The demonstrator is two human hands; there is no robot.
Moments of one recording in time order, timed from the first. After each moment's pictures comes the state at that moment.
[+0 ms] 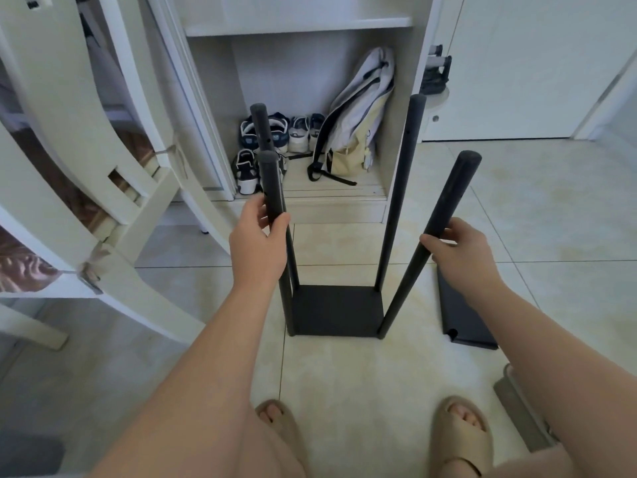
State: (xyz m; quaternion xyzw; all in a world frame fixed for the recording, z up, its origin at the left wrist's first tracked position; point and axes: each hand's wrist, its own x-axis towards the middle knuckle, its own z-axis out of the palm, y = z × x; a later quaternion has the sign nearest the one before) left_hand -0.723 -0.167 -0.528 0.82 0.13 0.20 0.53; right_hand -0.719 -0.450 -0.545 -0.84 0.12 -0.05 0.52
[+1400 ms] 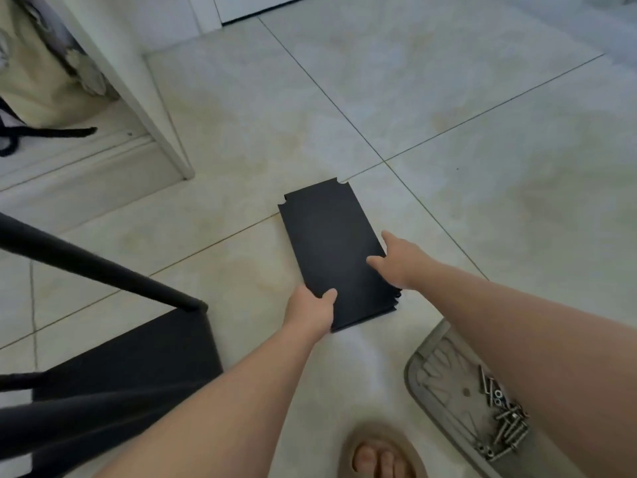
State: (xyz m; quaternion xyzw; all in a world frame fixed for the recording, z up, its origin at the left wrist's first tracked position) left_hand -0.612 -0.571 -0.919 0.83 0.12 -0.36 0.41; right_hand -0.625 -0.755 -0.889 -0.88 0.27 0.24 0.30
